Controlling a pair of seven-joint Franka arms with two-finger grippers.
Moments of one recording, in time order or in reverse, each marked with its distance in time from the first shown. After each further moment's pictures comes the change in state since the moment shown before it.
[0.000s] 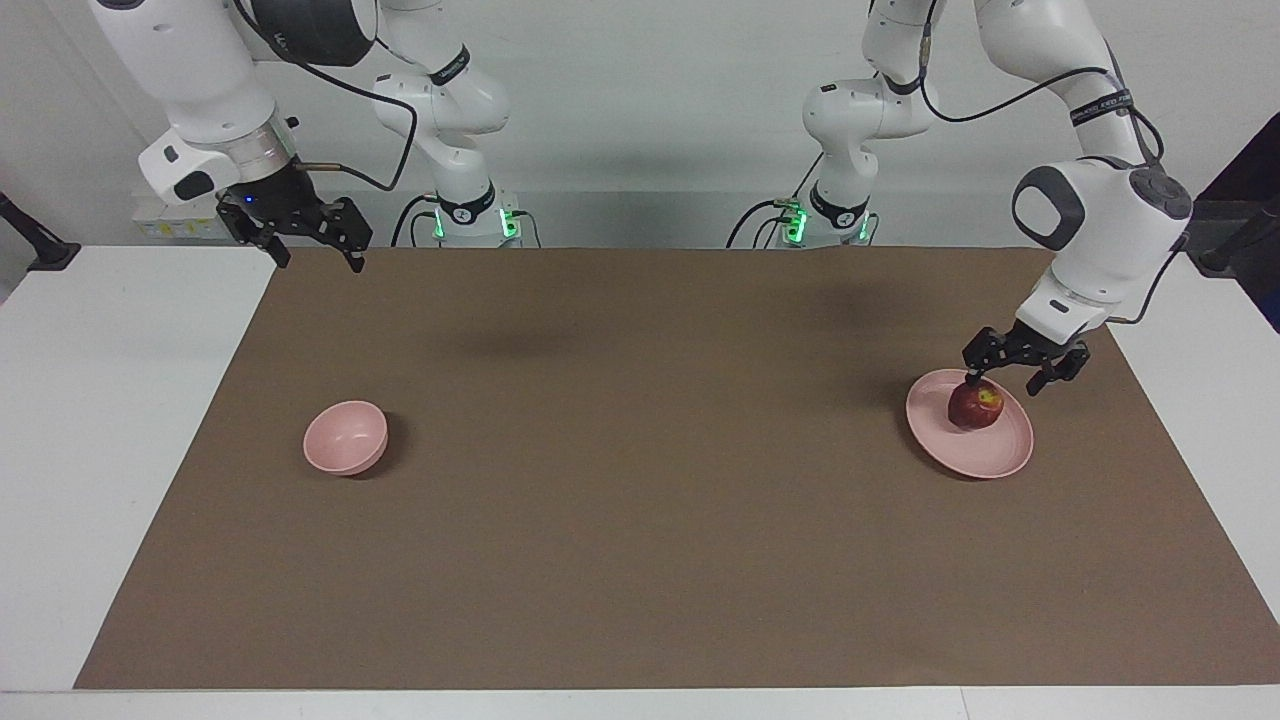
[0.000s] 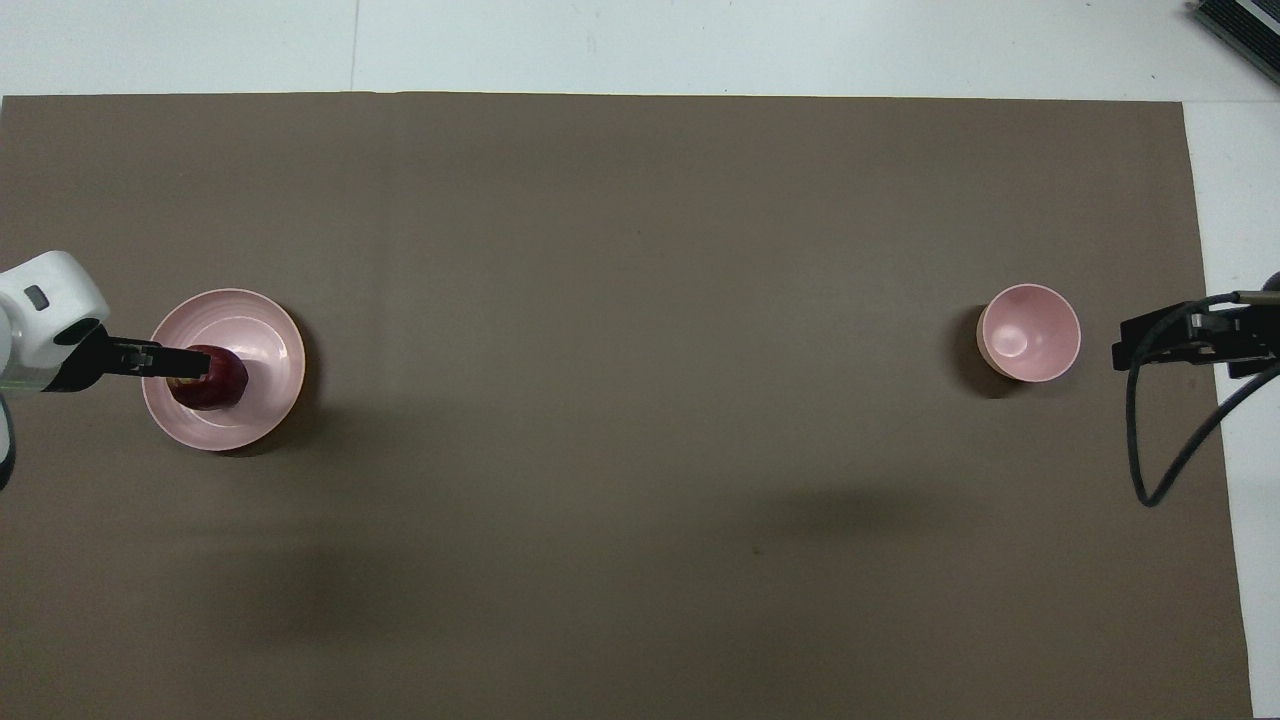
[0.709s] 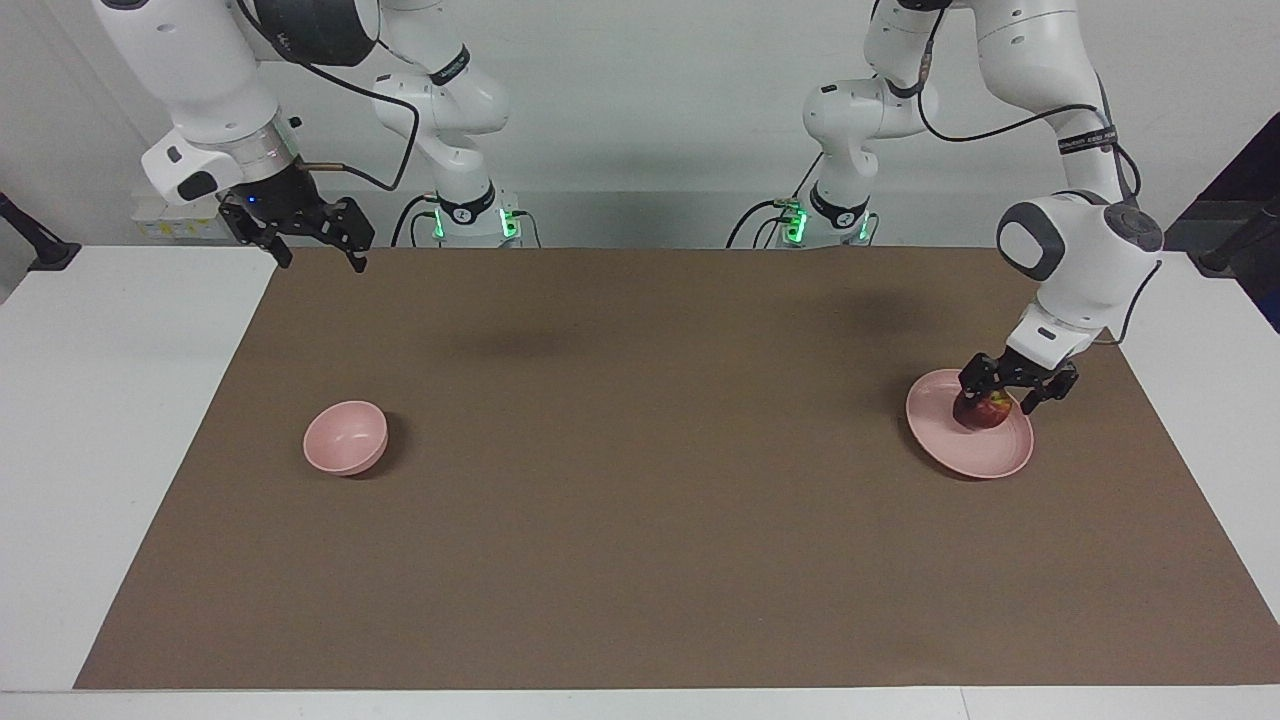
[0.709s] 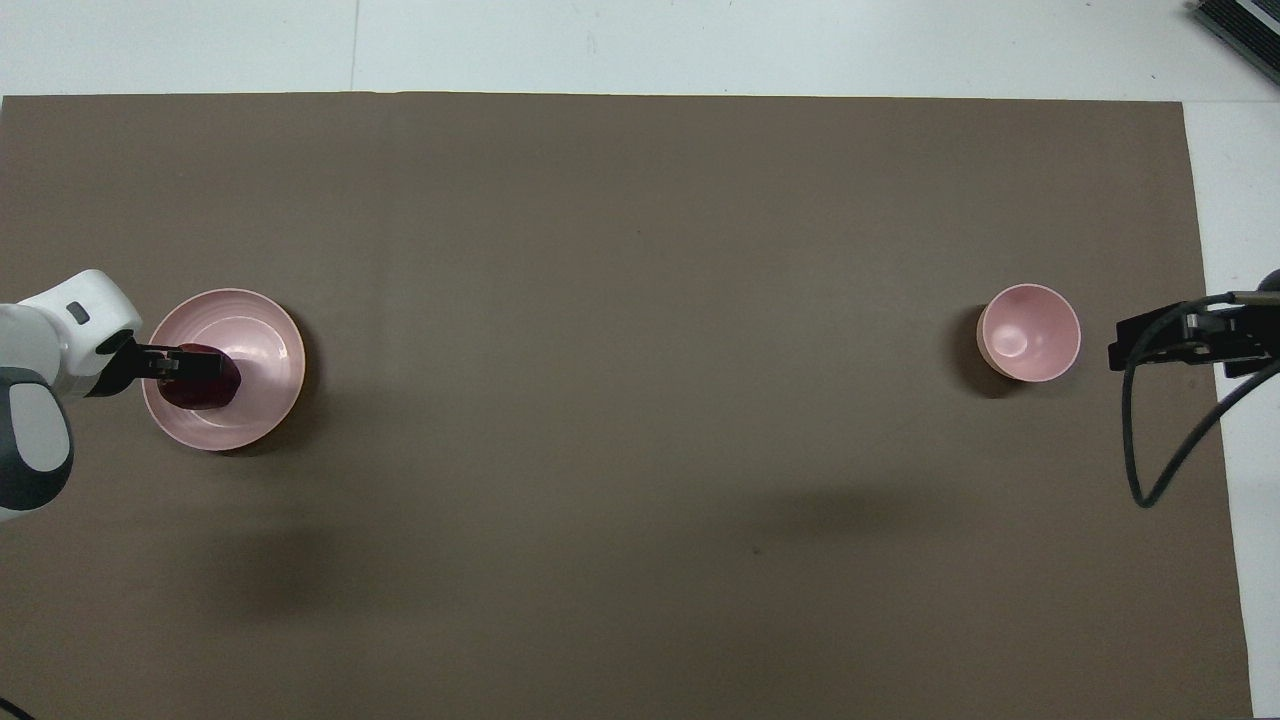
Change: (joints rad) left arm 0.020 0.050 -0.003 -0.081 -0.015 0.143 -0.003; right arm 0.002 0.000 0.007 0.000 0.000 0.000 0.000
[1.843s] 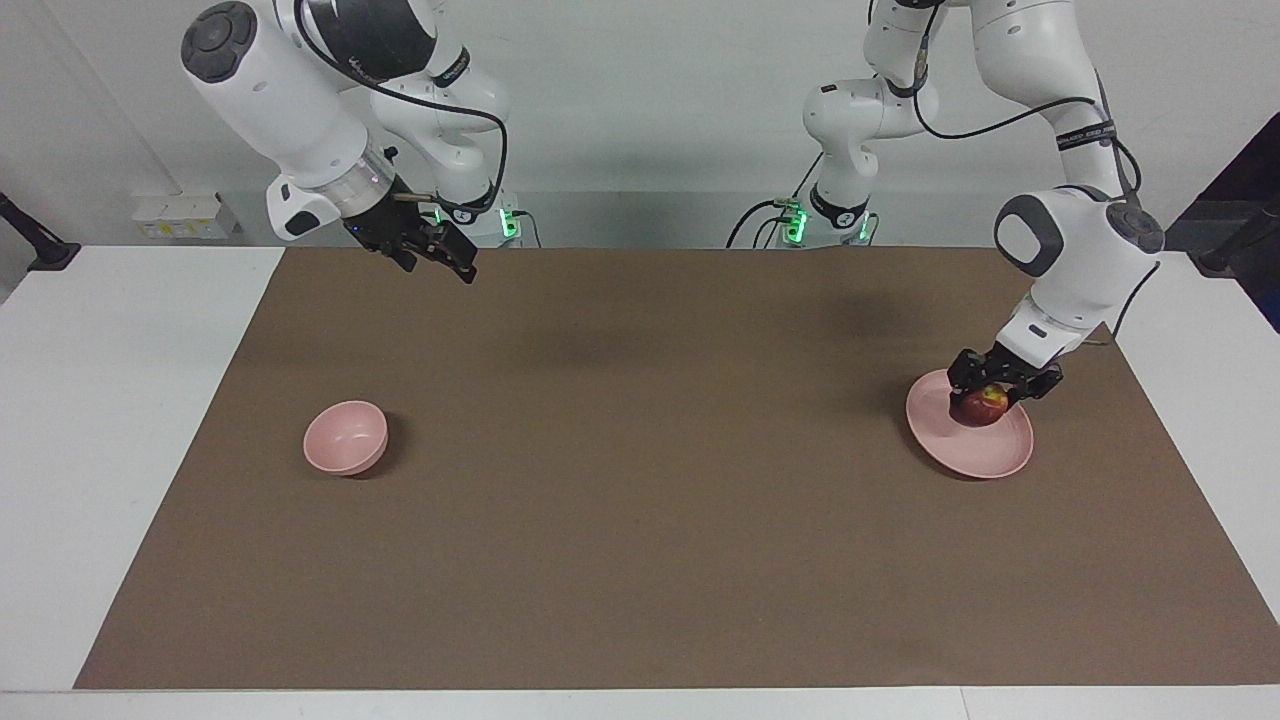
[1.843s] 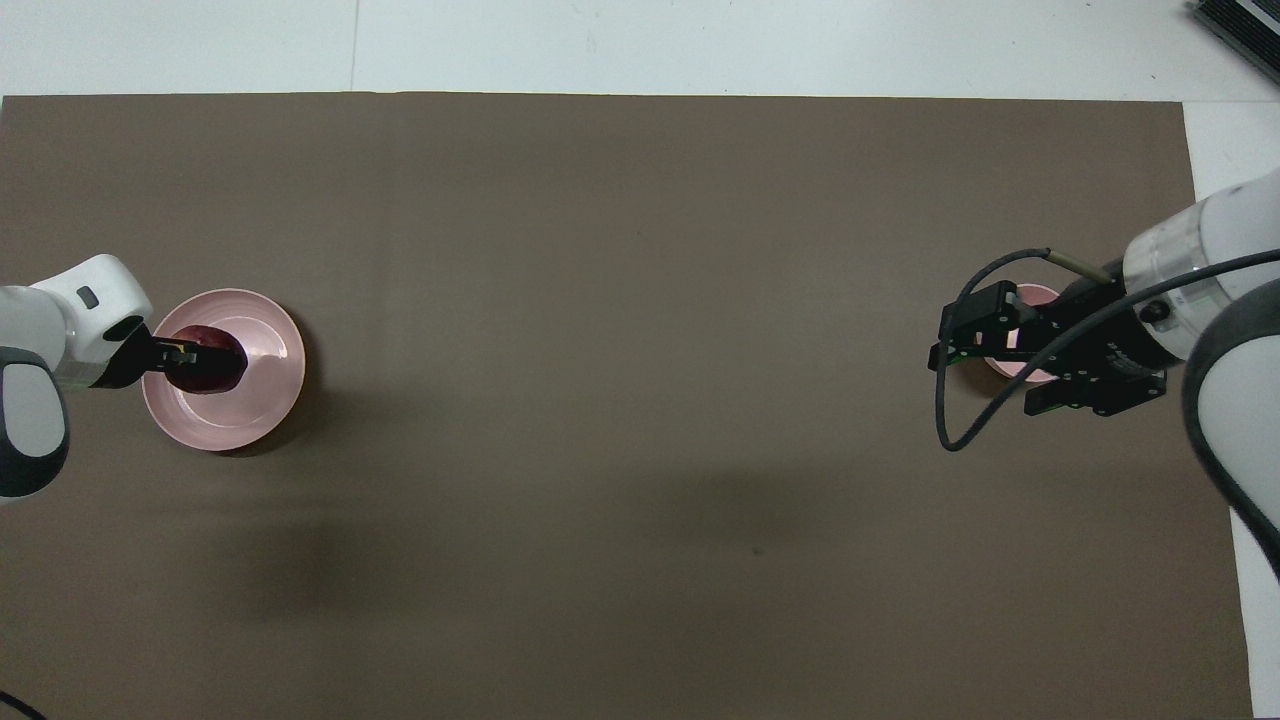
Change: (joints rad) left arm -0.013 -0.022 -0.028 0.084 -0.050 -0.155 -0.002; right arm 0.111 0.068 0.014 -0.003 0.296 -0.029 0.454
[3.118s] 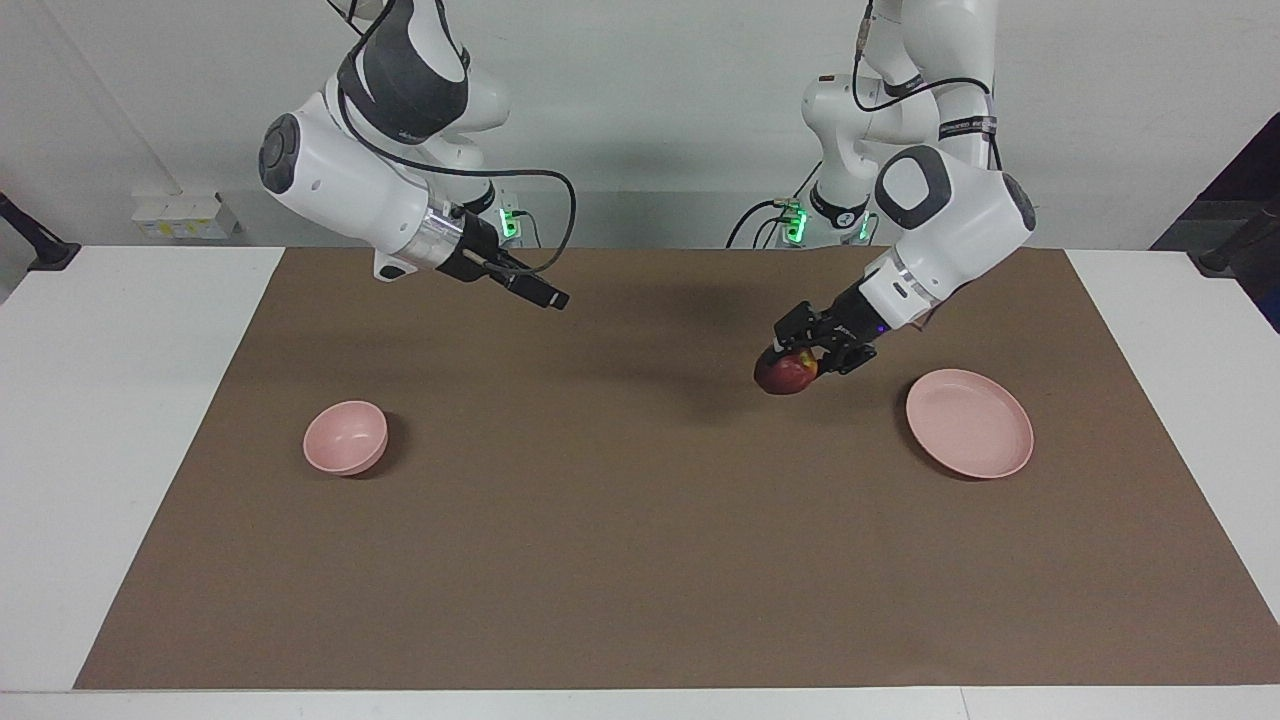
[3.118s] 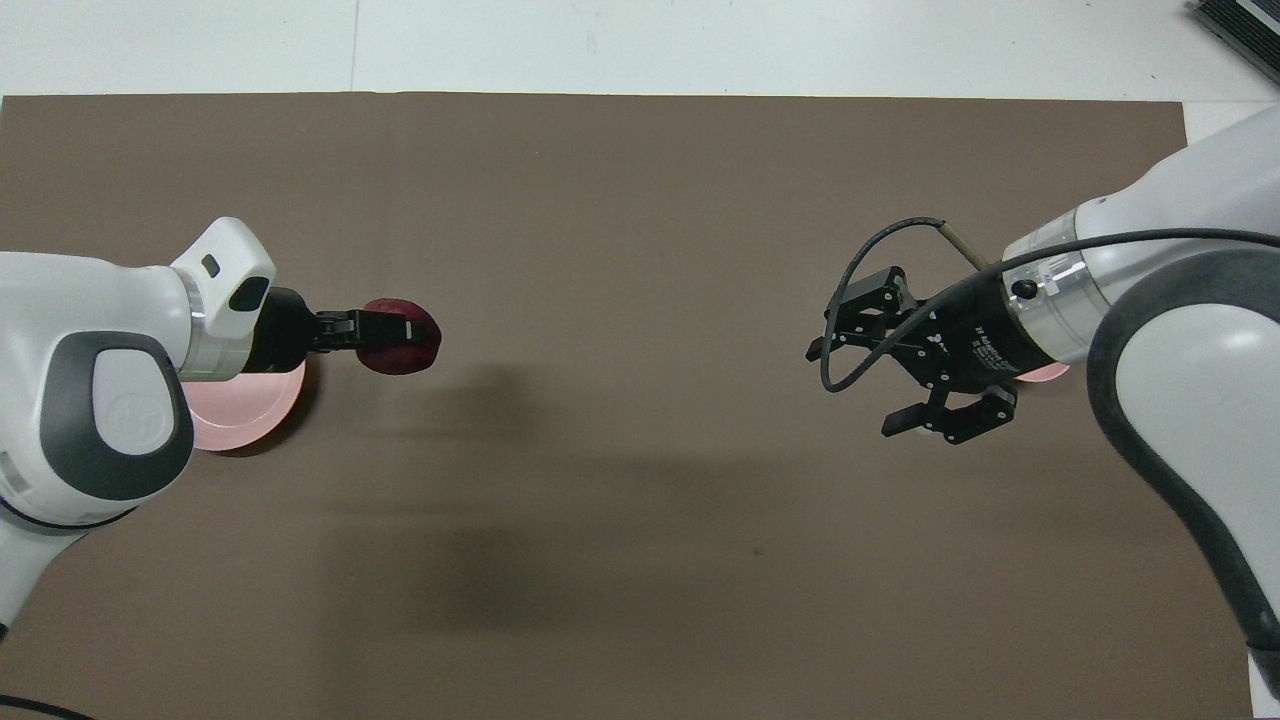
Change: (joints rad) left arm -0.379 -0.055 -0.028 0.035 -0.612 -0.019 -0.194; right arm 0.061 0.030 -0.001 -0.153 0.408 0.183 0.385
